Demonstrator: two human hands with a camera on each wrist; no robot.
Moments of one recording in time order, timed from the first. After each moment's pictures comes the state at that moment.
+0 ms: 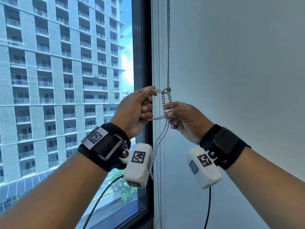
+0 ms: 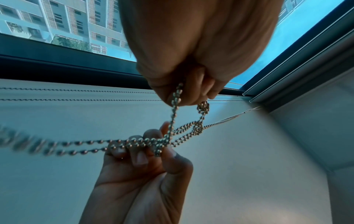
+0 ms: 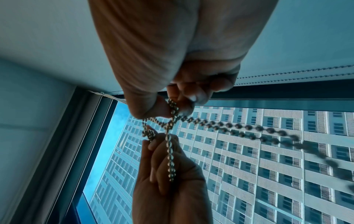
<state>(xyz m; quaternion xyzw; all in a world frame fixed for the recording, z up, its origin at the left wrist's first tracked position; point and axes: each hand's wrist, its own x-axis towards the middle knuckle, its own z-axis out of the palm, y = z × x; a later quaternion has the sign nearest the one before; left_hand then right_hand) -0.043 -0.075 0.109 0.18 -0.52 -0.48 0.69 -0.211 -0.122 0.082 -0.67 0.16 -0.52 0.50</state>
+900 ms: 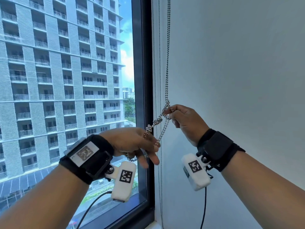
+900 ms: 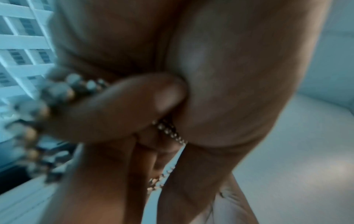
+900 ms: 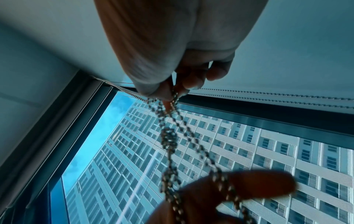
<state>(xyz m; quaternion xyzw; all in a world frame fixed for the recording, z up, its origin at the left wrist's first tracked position) -0.011 -0.056 0.060 0.53 -0.72 -0.39 0.22 -0.206 -0.136 0.053 -0.71 0.26 -0.57 0.33</state>
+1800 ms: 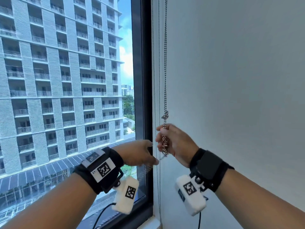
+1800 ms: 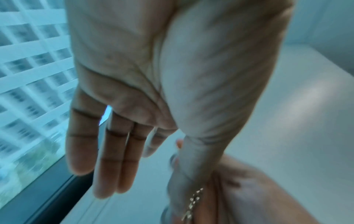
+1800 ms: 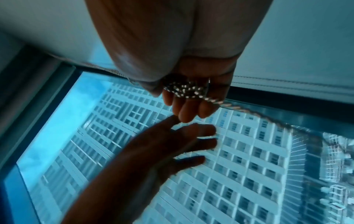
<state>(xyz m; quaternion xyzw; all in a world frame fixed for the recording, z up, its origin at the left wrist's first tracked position) -0.022 -0.072 0.010 0.61 -0.75 -0.19 0.15 -0.189 -0.121 -0.007 -0.64 0.21 -0.49 0.56</state>
